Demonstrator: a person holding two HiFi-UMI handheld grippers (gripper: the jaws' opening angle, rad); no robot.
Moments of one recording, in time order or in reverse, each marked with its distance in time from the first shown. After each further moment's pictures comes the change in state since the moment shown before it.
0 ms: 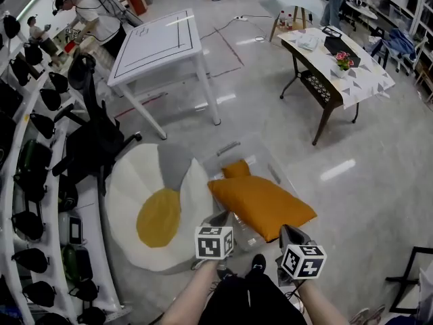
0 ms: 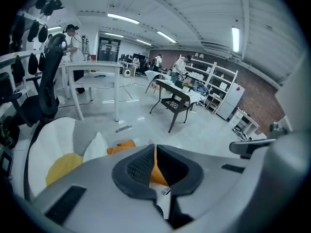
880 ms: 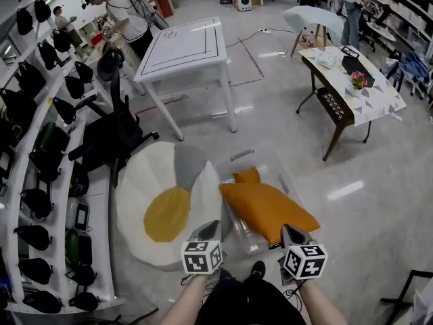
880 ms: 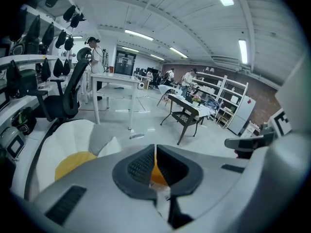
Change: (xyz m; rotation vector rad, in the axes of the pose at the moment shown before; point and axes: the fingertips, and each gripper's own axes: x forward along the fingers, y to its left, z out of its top) left arm -0.092 0.022 -0.012 -0.105 -0.163 0.121; right arm -0.018 0.031 0.020 -0.158 -0.027 0.135
